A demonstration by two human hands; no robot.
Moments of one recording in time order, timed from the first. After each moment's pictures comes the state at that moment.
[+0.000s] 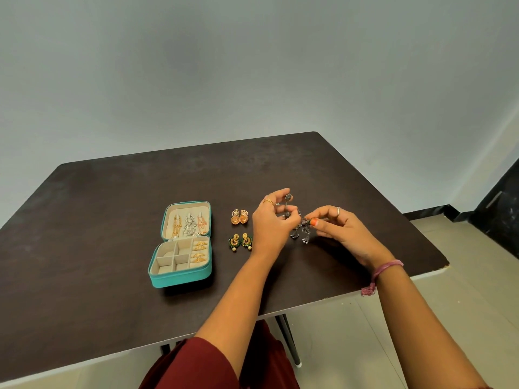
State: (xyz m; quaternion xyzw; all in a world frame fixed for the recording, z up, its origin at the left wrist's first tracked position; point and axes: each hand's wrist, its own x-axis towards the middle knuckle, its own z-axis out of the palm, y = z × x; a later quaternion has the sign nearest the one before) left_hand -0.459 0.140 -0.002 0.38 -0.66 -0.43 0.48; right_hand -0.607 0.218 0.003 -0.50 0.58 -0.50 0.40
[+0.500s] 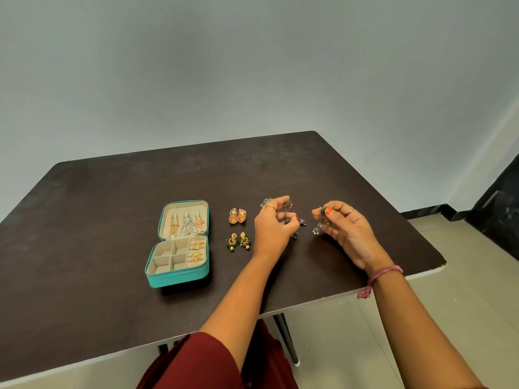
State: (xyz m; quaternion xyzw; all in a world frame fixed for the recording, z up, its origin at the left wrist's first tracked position) left_hand -0.464 0.141 -0.014 0.40 -0.67 -0.45 0.44; right_hand -0.608 0.221 -0.005 -0.37 0.47 -0.66 0.45
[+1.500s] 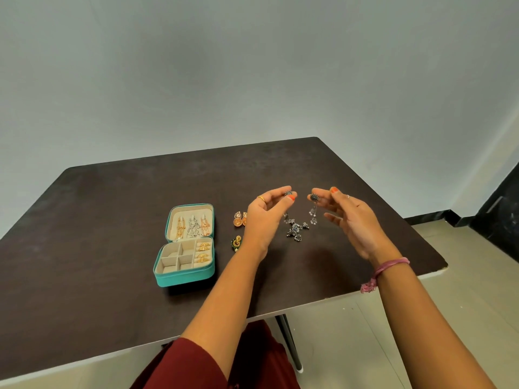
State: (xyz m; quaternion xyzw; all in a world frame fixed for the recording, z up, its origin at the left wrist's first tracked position) left_hand -0.441 0.144 0.030 0.30 -0.54 -0.63 0.48; right_hand -0.593 0.221 0.039 -0.43 0.58 -0.59 0.37
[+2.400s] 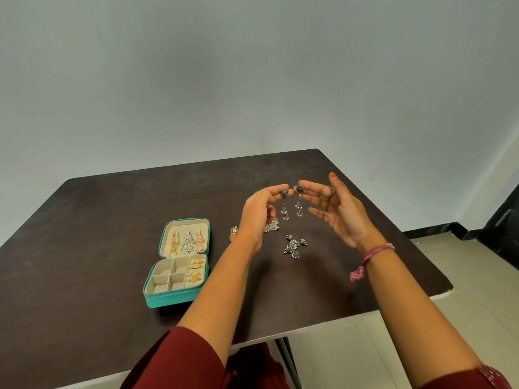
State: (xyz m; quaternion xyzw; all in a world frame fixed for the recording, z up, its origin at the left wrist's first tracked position) left_hand -0.452 0.113 0.056 0.36 -0.56 -0.62 0.41; right_hand -0.609 0.178 0.061 -0.43 0.51 -0.59 0.45
